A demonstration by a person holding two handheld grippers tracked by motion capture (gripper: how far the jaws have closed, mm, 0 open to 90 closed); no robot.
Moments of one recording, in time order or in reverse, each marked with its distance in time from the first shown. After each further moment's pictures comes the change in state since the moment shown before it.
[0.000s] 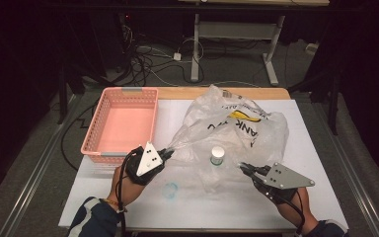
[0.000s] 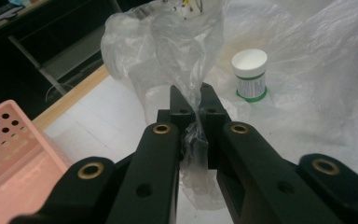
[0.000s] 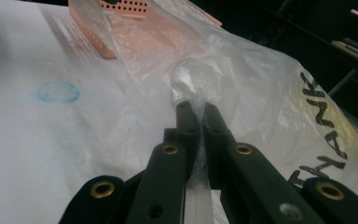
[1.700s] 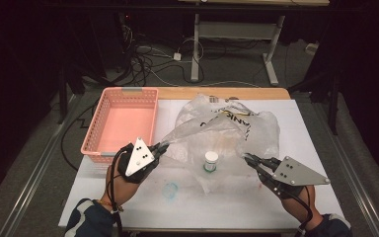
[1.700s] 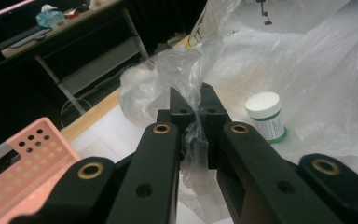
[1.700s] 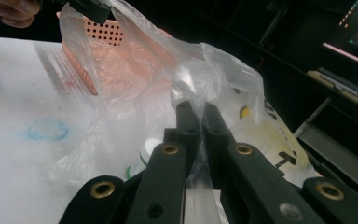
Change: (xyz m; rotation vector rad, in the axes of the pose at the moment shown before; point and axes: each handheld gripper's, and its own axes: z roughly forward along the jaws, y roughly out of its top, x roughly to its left) left arm 0.008 0.015 -0.022 -0.085 0.053 -0.023; right arm -0.010 0.026 -0.014 -0.104 -0.047 -0.018
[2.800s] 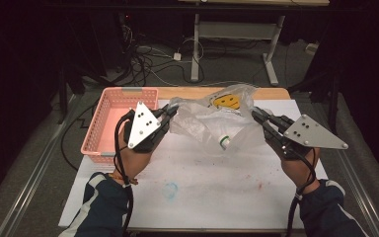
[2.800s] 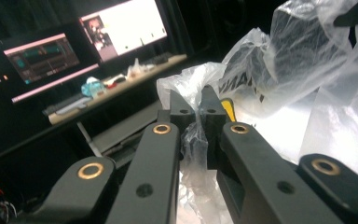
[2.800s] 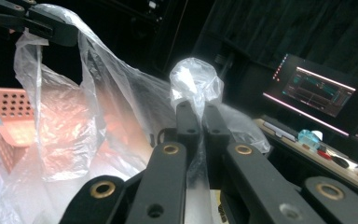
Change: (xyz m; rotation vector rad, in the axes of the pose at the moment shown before) left arm 0.017 0.084 0.002 -0.254 0.103 0.008; right arm -0.053 0.064 0.013 -0.192 -0.171 -0.008
